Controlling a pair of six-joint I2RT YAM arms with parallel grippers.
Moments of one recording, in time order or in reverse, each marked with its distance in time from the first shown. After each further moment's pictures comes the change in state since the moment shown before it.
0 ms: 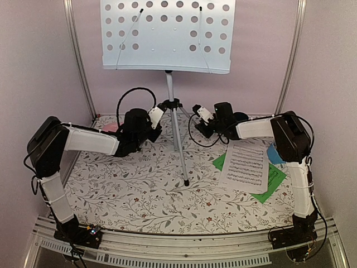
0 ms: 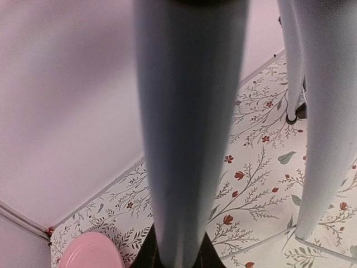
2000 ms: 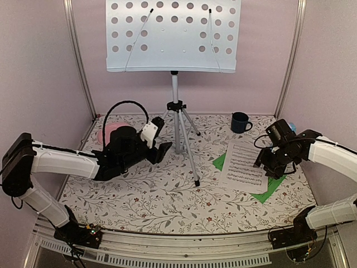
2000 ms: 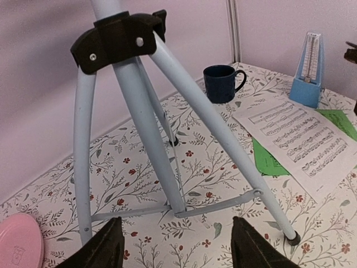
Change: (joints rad) left arm -0.202 -0.335 -0.327 0.039 0.114 -0.279; right arm -0.044 -1.081 -0.721 -1.019 0.166 1.393
